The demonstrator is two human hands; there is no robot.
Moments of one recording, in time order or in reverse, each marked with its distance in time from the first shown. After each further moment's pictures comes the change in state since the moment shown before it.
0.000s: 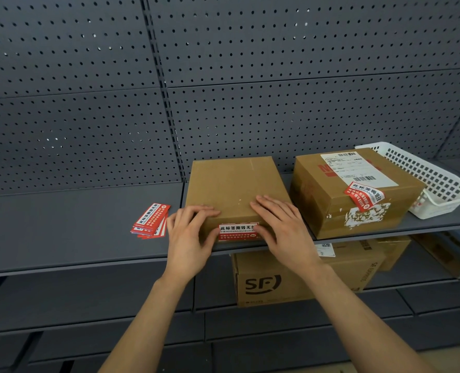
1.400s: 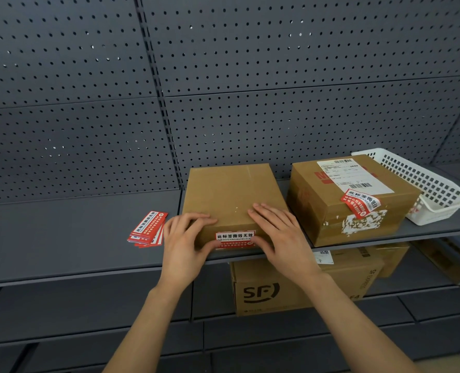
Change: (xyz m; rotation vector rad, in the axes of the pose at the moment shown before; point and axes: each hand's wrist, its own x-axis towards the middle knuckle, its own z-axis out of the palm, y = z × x) left_hand 0.004 -0.005 -0.001 0.021 -0.010 0.042; right_hand -0.002 0.001 -0.002 -0.027 -0.028 -0.014
